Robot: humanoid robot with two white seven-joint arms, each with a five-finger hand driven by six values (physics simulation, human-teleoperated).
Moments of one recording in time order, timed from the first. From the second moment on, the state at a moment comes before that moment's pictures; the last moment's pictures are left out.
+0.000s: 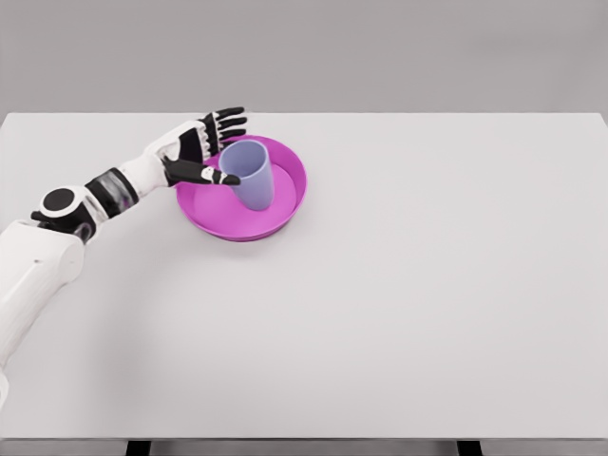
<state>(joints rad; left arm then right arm) -0.74 0.41 -0.70 -0.83 0.82 -0.17 -0.61 0.00 0.00 -0.11 0.15 0.07 -0.19 0.17</state>
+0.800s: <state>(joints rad) -0.44 0.92 -0.55 -1.36 1.03 -0.23 -0.61 0.00 0.00 -0.11 0.15 0.07 -0.19 0.17</state>
